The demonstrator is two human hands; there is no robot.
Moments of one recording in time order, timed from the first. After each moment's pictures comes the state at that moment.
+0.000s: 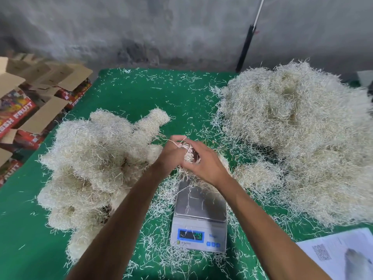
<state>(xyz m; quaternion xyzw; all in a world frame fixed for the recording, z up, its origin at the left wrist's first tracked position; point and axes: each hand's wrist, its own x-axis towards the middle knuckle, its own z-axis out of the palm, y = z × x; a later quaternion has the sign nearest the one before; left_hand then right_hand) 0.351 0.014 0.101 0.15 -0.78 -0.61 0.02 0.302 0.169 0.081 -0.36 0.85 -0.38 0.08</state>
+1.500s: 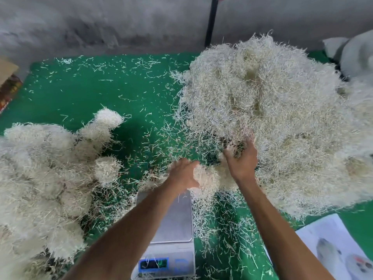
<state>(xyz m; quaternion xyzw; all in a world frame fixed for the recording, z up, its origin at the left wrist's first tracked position) 0.212 0.150 -0.034 0.03 -0.95 -0.18 -0.26 0.175 0.342 -0.001 0.12 0.90 -0.42 -0.03</state>
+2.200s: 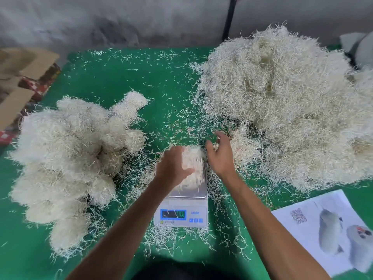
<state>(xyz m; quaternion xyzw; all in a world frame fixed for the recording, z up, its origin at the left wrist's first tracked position) 0.378 0.104 0.029 0.06 -0.96 -0.27 0.02 0.301 0.266 0.027 -0.07 0.87 -0.48 0.03</state>
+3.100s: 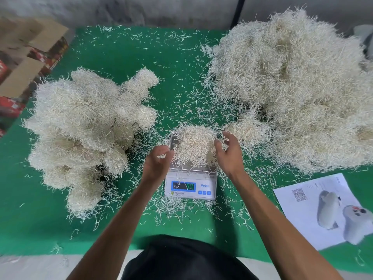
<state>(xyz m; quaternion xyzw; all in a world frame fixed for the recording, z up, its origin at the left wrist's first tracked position) 0.482 0.056 0.002 0.26 -0.81 -0.52 0.07 0.374 0.271 0.007 -0.03 0.87 -0.48 0.07</state>
